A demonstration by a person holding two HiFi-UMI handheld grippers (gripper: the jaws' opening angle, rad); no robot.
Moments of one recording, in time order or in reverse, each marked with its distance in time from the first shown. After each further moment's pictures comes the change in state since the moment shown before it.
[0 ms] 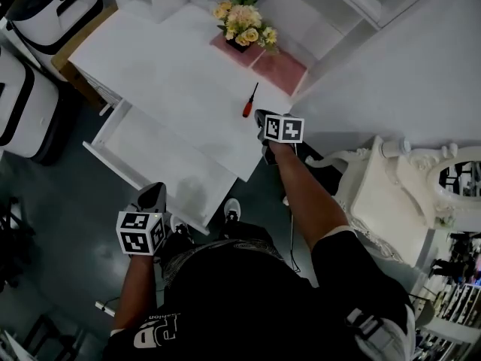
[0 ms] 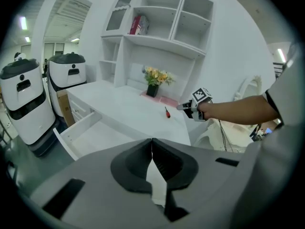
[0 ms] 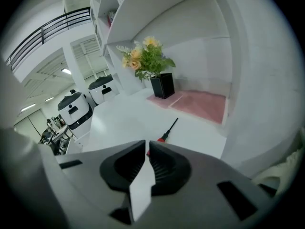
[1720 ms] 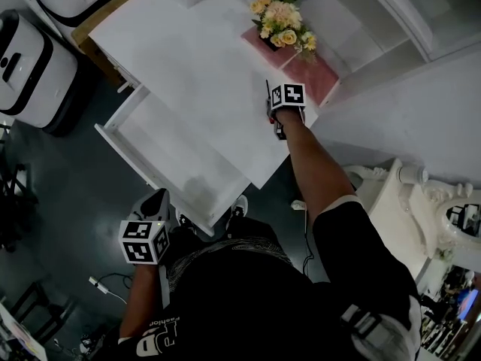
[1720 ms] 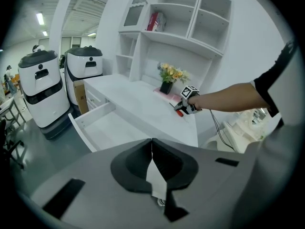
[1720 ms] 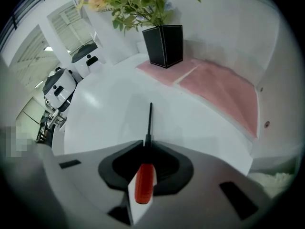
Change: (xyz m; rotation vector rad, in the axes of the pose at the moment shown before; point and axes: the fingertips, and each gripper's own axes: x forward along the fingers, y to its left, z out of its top) left arm -0.010 0.020 -0.020 -0.131 0.043 0.140; right arm 0.123 -0.024 0.003 -0.035 0.398 -0.068
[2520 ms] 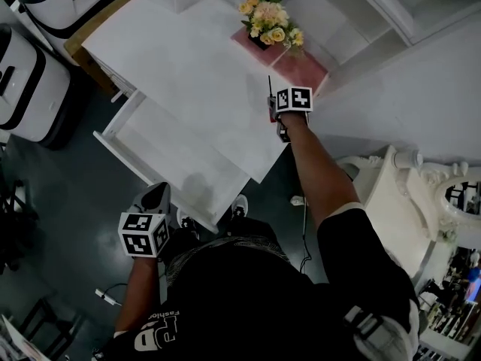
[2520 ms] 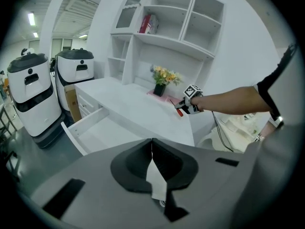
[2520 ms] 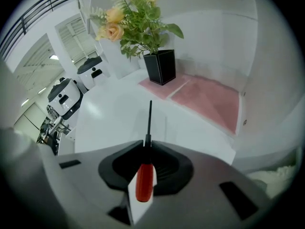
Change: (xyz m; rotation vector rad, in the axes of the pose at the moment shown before) left arm -0.001 0.005 0.015 0.065 -0.019 -0.086; right arm -0.054 0.002 -0.003 0.022 -0.140 0.018
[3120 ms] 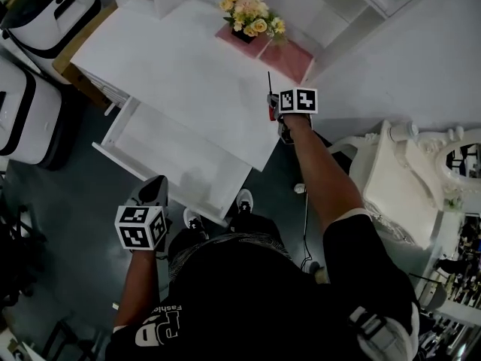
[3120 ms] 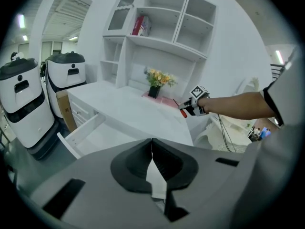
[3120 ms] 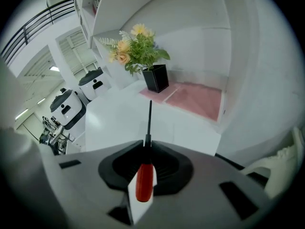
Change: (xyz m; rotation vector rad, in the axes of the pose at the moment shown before) left arm -0.007 0.014 0.016 0.077 -0.007 -0.079; right arm -0.060 0.009 -0.023 0.081 -0.110 0.002
